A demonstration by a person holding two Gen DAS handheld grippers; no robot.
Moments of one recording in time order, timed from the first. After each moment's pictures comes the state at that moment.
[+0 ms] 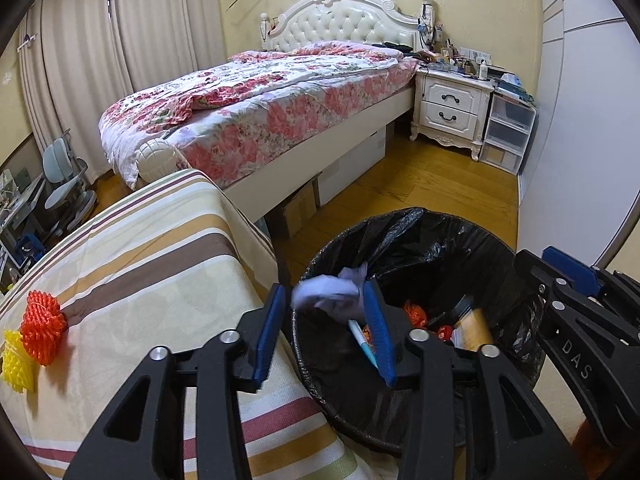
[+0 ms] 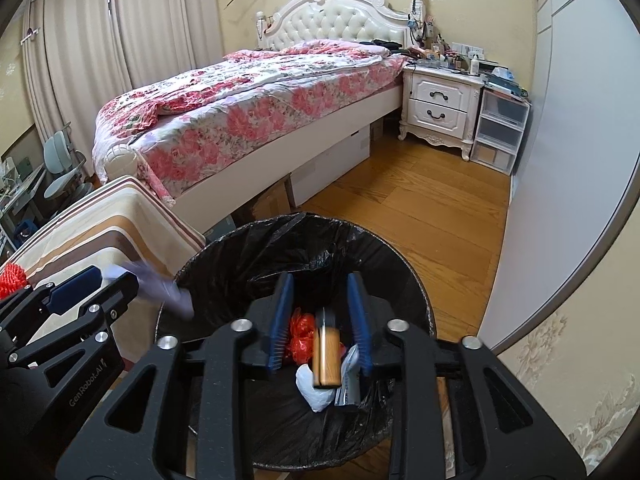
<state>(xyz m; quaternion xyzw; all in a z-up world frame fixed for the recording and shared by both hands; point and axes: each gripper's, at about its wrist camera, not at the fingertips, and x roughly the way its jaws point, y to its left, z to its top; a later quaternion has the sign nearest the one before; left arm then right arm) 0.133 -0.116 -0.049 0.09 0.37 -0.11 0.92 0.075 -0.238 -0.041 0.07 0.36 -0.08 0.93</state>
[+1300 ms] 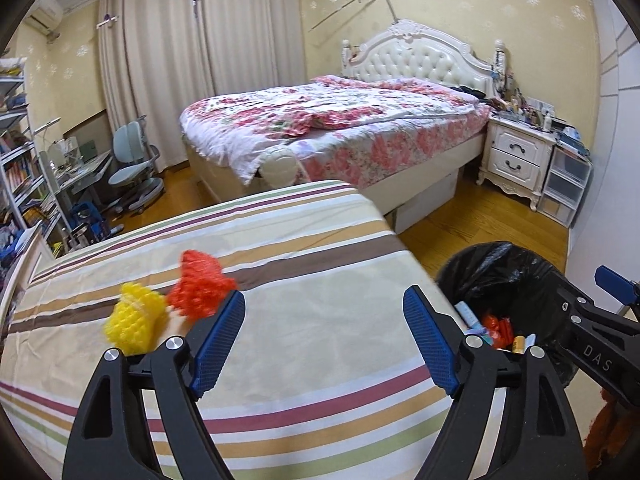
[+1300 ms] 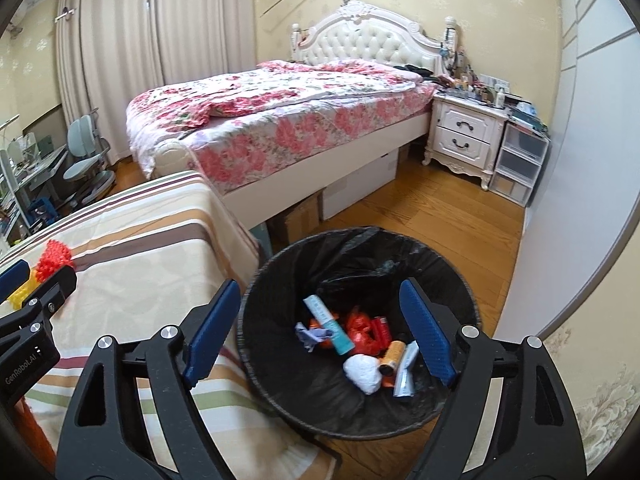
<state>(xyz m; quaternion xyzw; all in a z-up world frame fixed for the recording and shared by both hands) 0.079 0.015 -0.008 0.04 0.32 0.01 0.95 0.049 -0.148 -0.007 0.03 0.33 -0.04 0.94</state>
